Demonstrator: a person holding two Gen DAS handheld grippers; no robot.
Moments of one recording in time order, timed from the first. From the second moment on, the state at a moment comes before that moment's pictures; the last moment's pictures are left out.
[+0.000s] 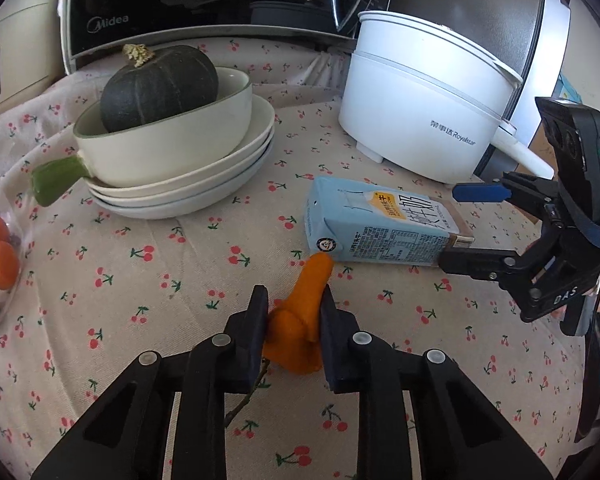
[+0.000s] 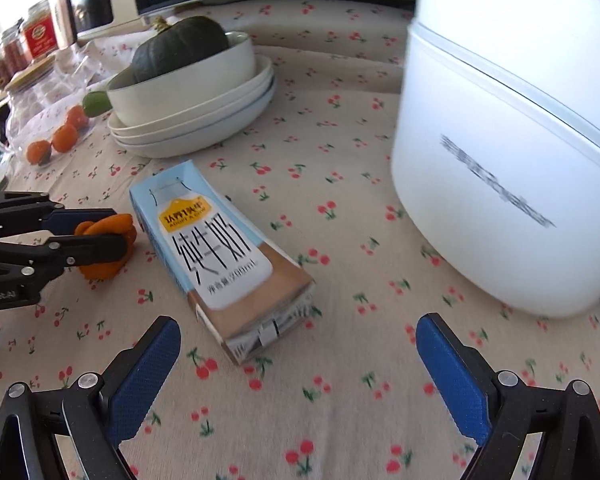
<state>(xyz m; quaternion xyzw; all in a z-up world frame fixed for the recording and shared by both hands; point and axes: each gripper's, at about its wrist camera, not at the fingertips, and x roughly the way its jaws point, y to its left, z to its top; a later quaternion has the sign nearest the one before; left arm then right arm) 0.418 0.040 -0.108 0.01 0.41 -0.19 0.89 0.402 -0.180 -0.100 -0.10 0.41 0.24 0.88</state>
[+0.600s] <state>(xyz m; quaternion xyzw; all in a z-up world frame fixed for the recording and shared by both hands) 0.352 0.045 -0.083 -0.05 0.46 -0.13 0.88 0.347 -0.145 -0.086 -0.14 0.45 0.24 0.85</state>
